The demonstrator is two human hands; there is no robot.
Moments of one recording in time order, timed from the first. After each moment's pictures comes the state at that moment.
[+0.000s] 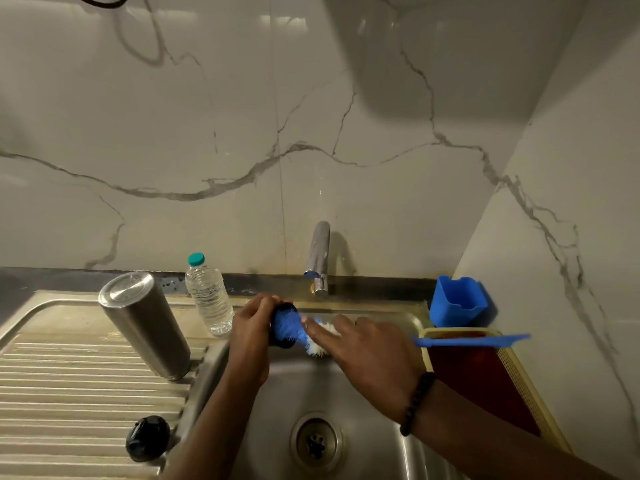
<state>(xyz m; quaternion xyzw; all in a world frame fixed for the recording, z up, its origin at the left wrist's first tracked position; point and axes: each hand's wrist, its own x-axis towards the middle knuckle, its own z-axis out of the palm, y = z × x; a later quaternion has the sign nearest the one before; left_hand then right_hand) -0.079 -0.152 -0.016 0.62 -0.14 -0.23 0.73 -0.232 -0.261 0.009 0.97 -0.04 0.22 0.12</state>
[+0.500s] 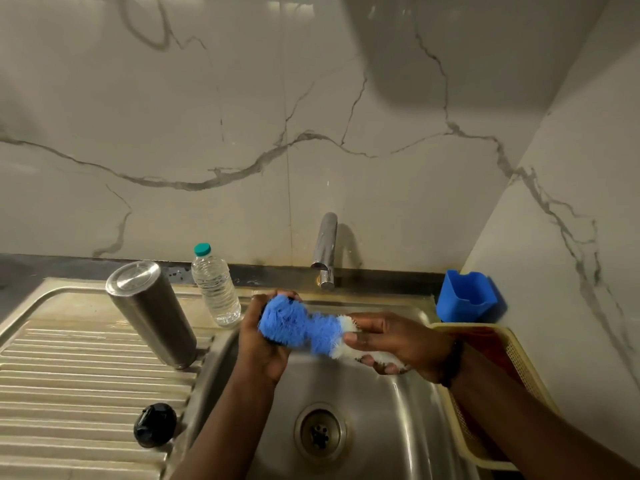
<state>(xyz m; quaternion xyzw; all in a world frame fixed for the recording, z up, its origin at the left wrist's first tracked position) -0.087 -0.150 -0.026 0.38 -0.03 -0.36 0.85 -0.239 -0.311 0.016 0.73 -0.14 -0.12 -0.66</state>
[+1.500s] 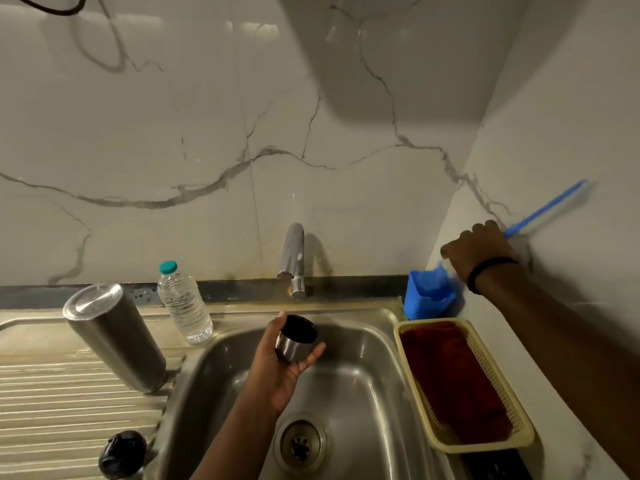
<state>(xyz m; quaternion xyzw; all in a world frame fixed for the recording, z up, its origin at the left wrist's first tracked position) -0.133 -0.174 -0.031 0.40 0.05 -0.45 0.80 -0.290 -0.435 0.098 0.84 -0.39 -0.17 0.34</state>
